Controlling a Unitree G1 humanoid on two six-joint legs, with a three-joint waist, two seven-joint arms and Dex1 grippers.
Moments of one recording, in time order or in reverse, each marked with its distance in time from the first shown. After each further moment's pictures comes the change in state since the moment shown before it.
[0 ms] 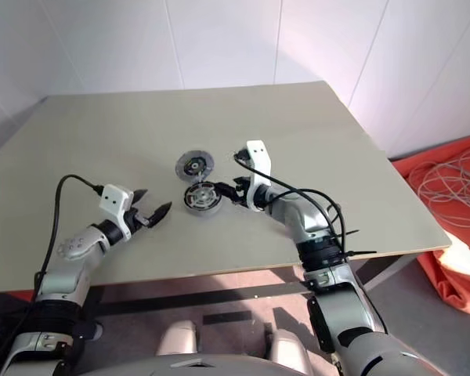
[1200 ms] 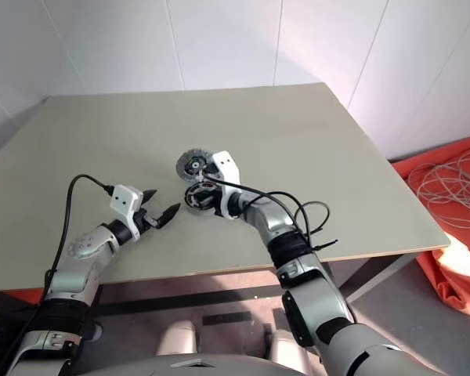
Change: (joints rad) left arm -0.010 -0.026 -0.027 0.001 0.018 -0.008 -0.003; right arm -0.083 0.150 0.050 0.283 -0.141 -0.193 0.192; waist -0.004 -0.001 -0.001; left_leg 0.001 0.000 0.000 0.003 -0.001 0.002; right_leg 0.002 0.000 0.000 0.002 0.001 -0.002
